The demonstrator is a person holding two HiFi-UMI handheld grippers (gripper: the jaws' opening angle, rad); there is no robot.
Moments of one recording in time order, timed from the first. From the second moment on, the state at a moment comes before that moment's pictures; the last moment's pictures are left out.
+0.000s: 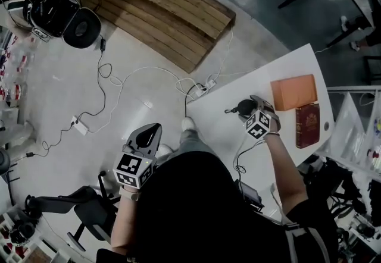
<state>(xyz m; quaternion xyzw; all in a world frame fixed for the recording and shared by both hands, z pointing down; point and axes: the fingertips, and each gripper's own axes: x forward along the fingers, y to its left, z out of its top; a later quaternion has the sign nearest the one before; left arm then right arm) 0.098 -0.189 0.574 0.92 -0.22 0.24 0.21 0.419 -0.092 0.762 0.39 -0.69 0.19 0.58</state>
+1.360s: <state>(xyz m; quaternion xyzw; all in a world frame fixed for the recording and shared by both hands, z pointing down) -0.067 -0.168 0.526 0.89 -0.40 0.14 0.19 0.130 -0.195 0.628 0.30 -0.82 0.06 0.48</state>
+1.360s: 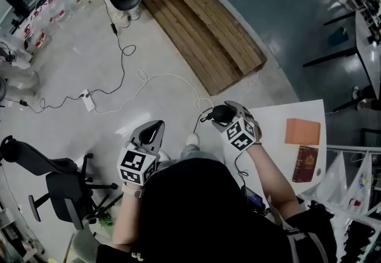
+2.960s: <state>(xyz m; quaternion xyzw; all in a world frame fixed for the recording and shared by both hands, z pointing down) -0.199 -0.156 0.442 0.88 -0.46 0.04 0.11 -0.081 -0.175 0.407 0.29 -0.95 0.11 0.04</state>
